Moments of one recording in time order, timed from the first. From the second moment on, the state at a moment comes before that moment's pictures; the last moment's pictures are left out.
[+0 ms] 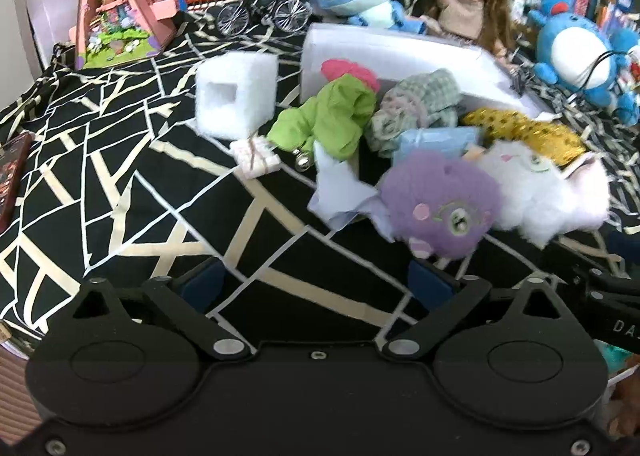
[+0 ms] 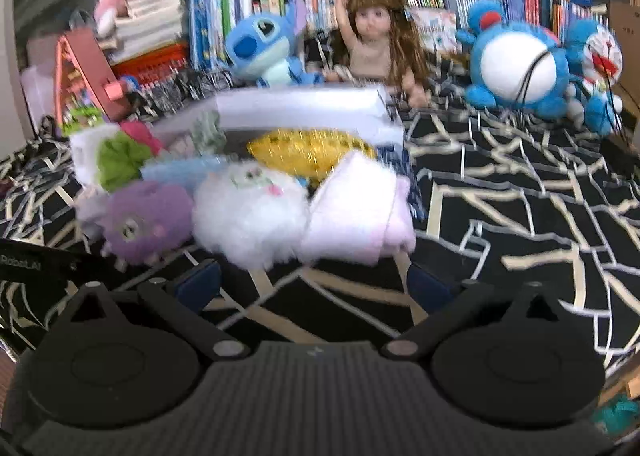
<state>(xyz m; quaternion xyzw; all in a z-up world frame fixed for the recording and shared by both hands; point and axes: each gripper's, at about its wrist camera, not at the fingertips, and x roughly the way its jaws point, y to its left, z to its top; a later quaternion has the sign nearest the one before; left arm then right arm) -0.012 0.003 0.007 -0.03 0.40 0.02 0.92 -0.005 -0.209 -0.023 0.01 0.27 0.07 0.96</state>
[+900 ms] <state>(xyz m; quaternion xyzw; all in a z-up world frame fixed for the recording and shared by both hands) 0.002 -0.052 0.012 0.03 0.34 -0.08 0.94 0.013 -0.214 -0.015 -0.07 0.24 0.05 0.97</state>
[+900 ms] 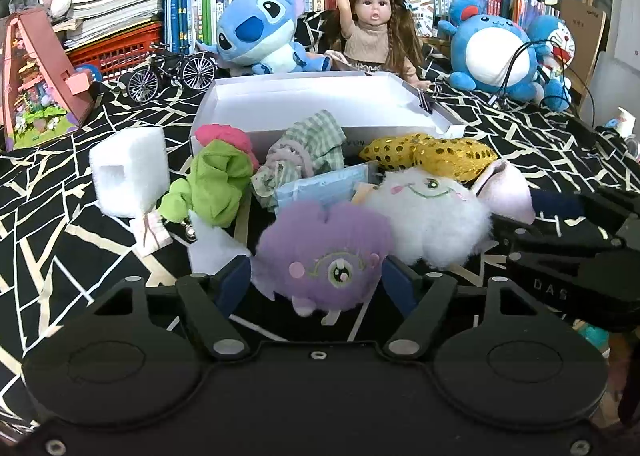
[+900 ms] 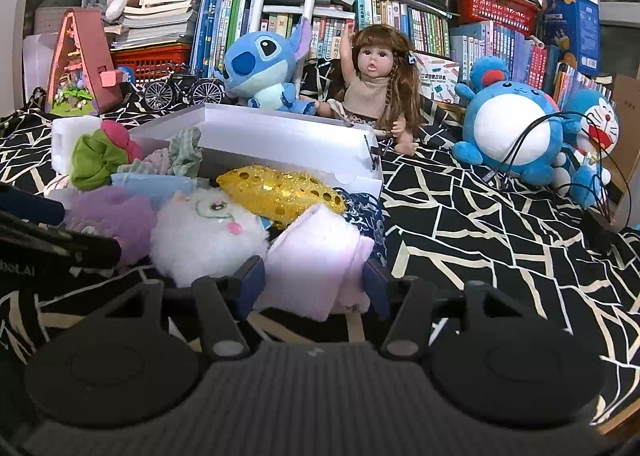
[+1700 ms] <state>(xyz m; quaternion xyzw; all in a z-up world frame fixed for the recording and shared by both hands) 0.008 -0.047 0.018 0.00 0.32 -0.09 0.94 0.027 -0.223 -0.016 -0.02 0.25 0.08 0.96</state>
